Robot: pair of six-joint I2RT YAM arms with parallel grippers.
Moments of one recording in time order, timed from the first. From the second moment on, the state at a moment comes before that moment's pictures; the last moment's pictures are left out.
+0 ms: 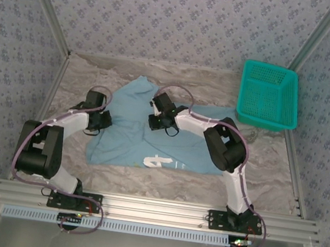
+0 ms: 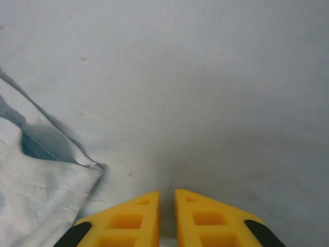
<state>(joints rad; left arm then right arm) -0.13 1.52 0.79 -0.33 0.00 -0.48 0.73 2.16 1.51 -0.34 -0.10 0.31</state>
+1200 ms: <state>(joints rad) -0.29 1.27 0.53 -0.36 0.03 -0.64 0.05 1.56 0.82 -0.72 -0.11 0.40</state>
